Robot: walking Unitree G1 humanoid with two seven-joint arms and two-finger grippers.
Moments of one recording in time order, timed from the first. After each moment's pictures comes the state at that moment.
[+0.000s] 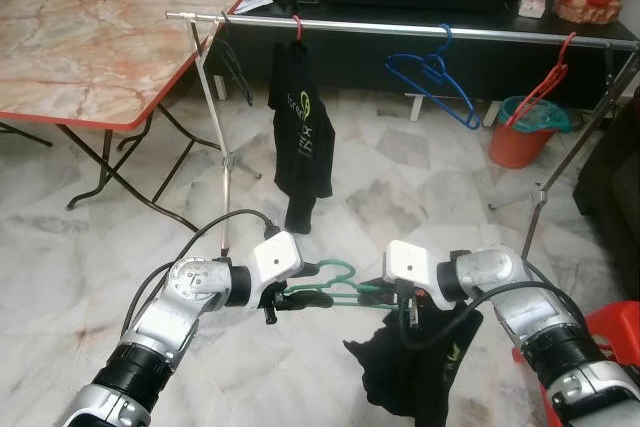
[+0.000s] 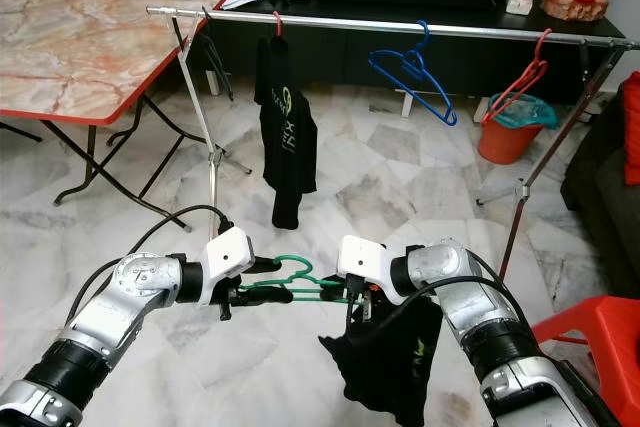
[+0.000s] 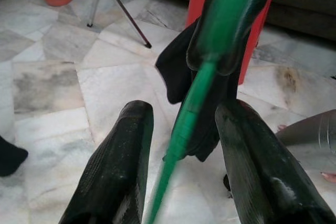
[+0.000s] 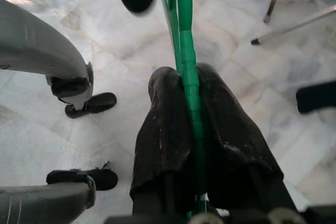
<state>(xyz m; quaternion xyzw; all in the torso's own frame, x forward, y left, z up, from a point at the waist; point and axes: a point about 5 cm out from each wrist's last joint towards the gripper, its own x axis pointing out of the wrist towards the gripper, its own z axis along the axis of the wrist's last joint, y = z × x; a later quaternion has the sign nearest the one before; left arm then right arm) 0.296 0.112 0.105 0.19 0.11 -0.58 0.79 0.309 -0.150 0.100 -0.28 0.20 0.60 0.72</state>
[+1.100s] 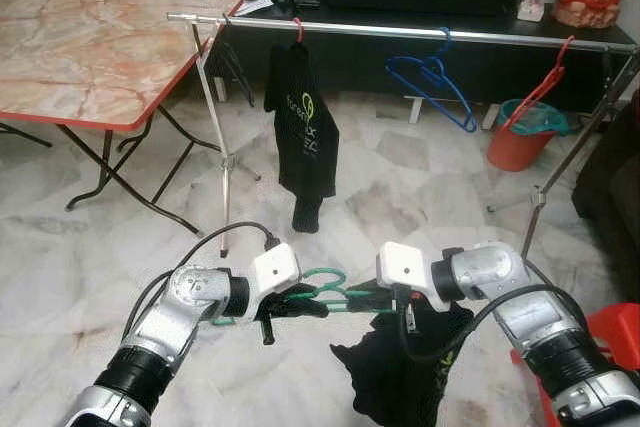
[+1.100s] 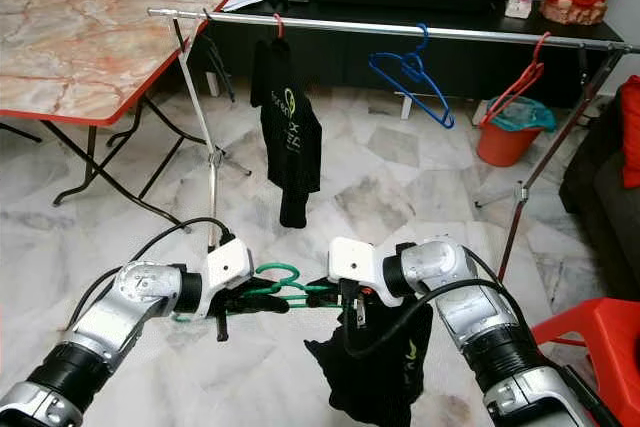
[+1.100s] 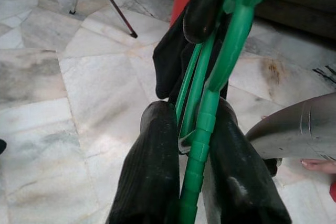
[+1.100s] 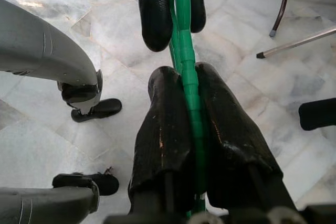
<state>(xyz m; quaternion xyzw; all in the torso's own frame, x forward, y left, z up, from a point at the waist) 0.292 0.114 0.092 0.19 0.14 -0.59 0.77 0.302 -0.143 0.110 -0.27 0.19 0.62 0.71</state>
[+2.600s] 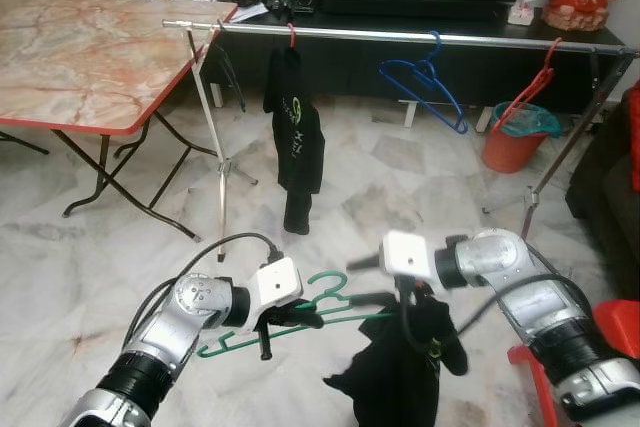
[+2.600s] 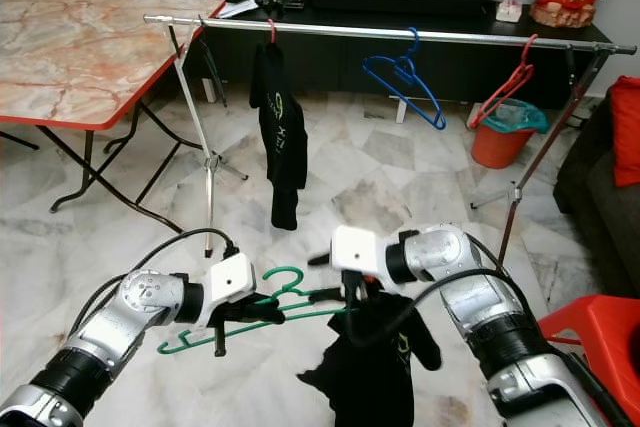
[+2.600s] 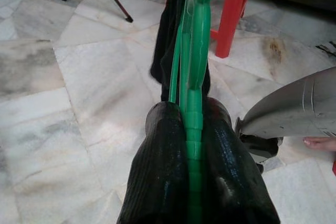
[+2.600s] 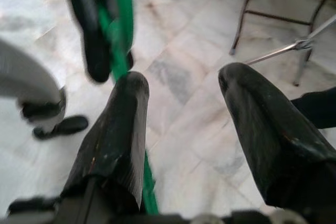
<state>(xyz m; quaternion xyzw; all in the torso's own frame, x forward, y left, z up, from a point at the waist) 0.288 0.115 0.078 0.21 0.16 -0.59 0.76 0.317 -0.138 0.125 -0.28 0.13 0.59 0.75</state>
